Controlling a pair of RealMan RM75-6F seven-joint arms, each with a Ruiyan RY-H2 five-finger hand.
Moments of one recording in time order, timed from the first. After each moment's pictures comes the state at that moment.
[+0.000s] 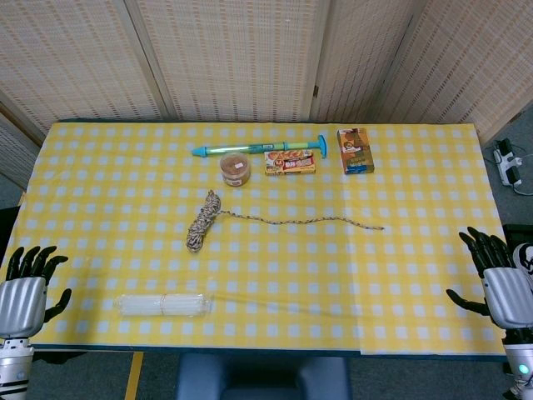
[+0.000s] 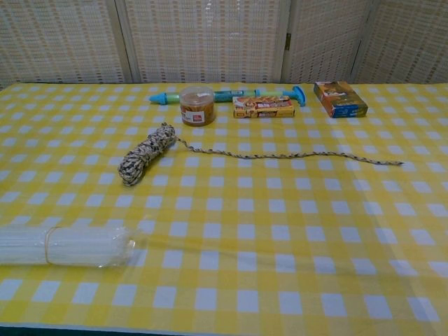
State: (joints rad) left arm -0.10 -1.18 -0.09 -1.72 1.41 1.51 0.32; right arm 0.08 -1.10 0.05 -1.54 -1.53 1.46 0.17
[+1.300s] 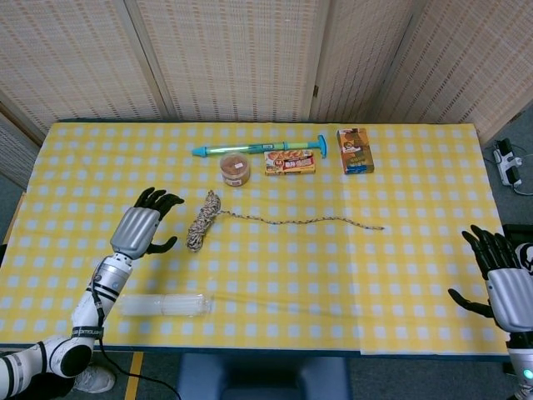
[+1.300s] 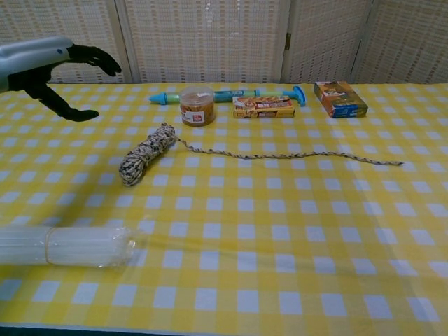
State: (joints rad) left arm -0.62 -1.33 -0.30 -1.66 1.16 0.98 0.27; right arm 0.07 -1.07 0.05 -1.58 -1.56 1.52 0.16
